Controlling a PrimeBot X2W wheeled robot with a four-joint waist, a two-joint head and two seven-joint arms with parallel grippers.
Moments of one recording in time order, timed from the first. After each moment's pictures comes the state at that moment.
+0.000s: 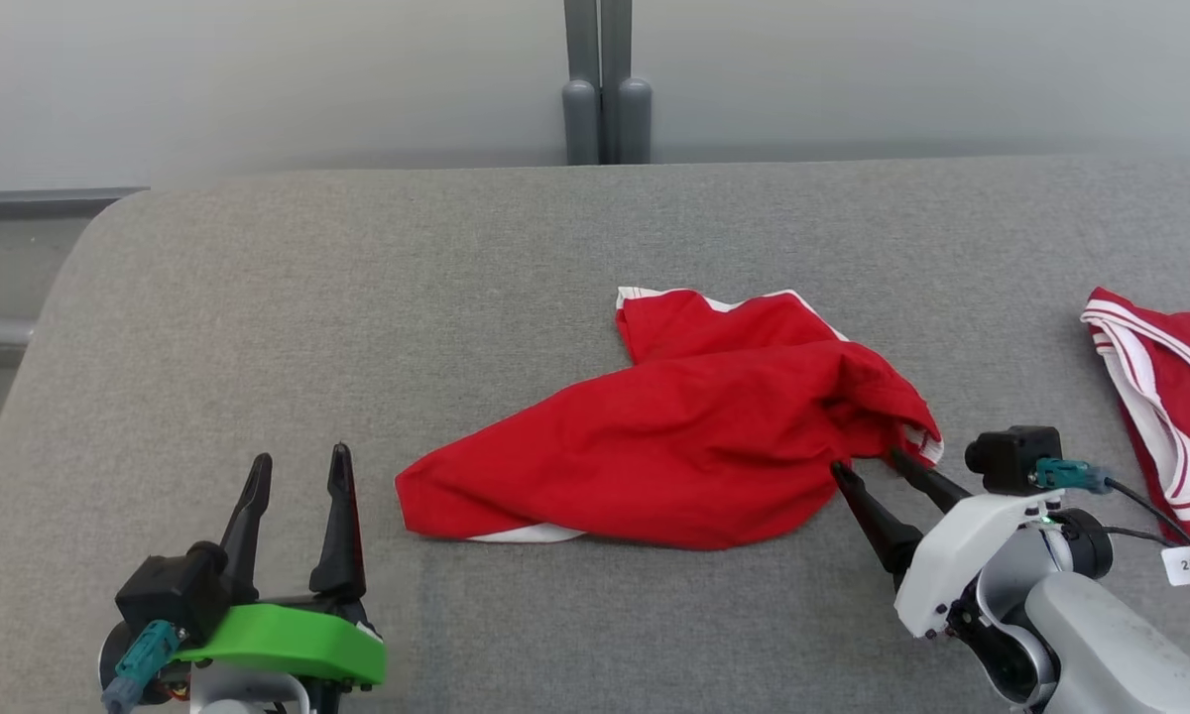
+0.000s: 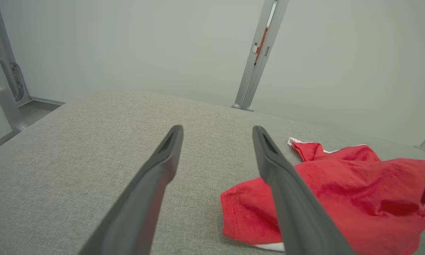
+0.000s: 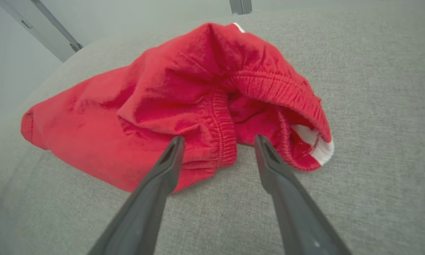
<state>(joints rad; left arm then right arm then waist) -0.06 0.27 -0.34 0.10 -0.60 0.15 -0.26 -0.30 -0.36 0.50 0.43 0.72 0.13 -0.03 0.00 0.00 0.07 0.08</state>
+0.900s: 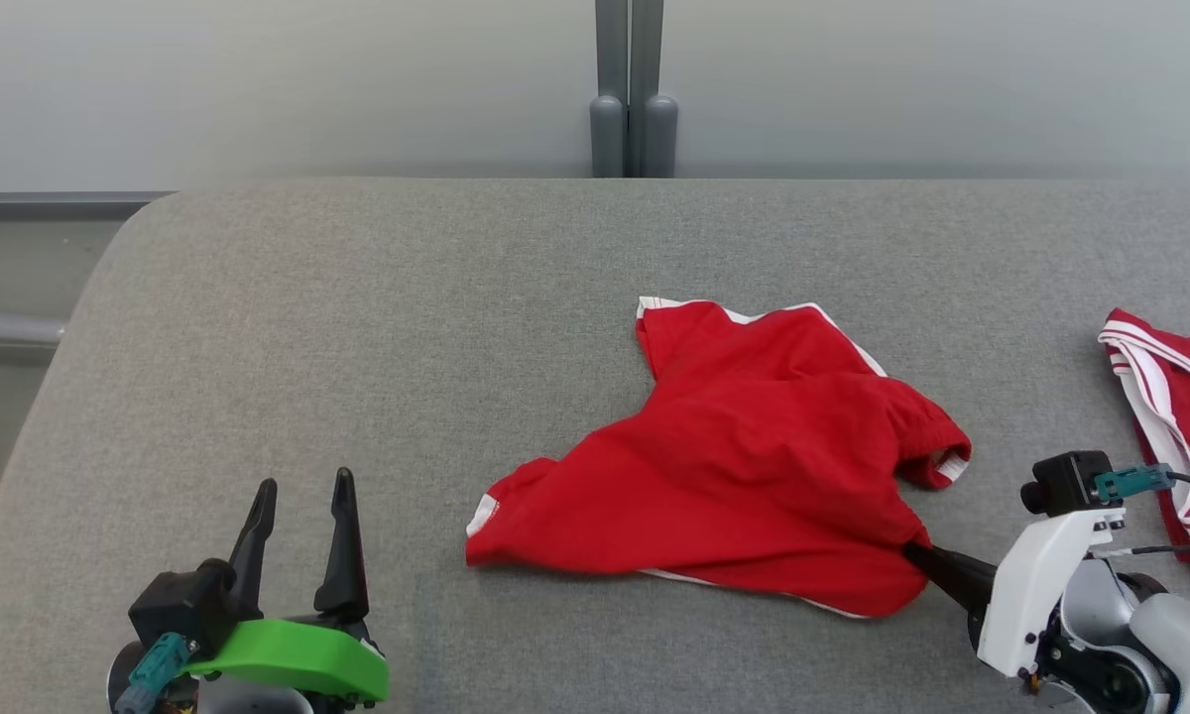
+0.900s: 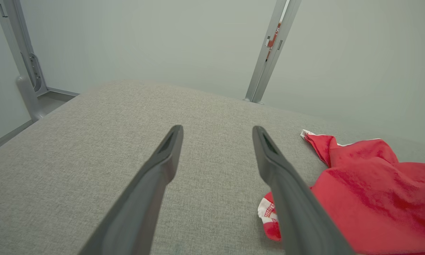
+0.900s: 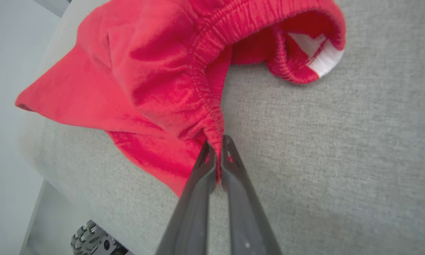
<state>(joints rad) -0.04 0.24 -0.31 0.16 -0.57 0.12 -0.26 -0.26 -0.58 0.63 0.32 1.08 0.13 0.22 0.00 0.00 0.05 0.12</state>
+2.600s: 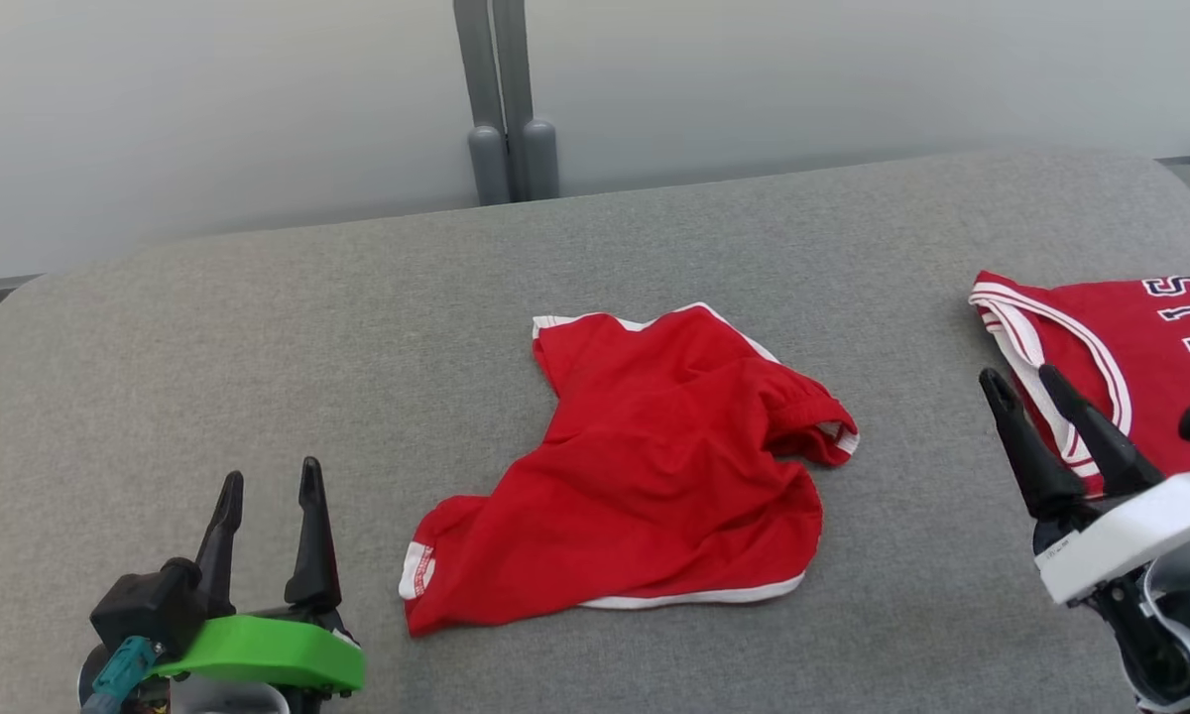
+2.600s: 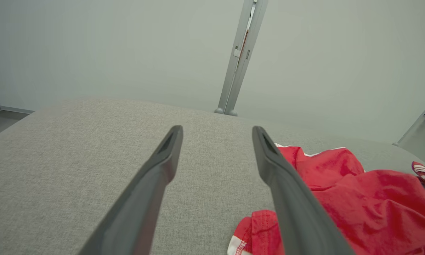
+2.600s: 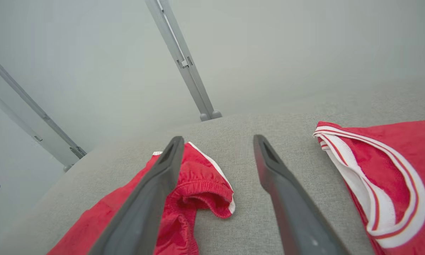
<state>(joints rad) -0.03 0.21 -0.23 0.15 -0.54 0.09 -0.26 -0.12 -0.52 0.24 0.05 0.88 0.13 -0.07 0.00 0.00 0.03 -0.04</state>
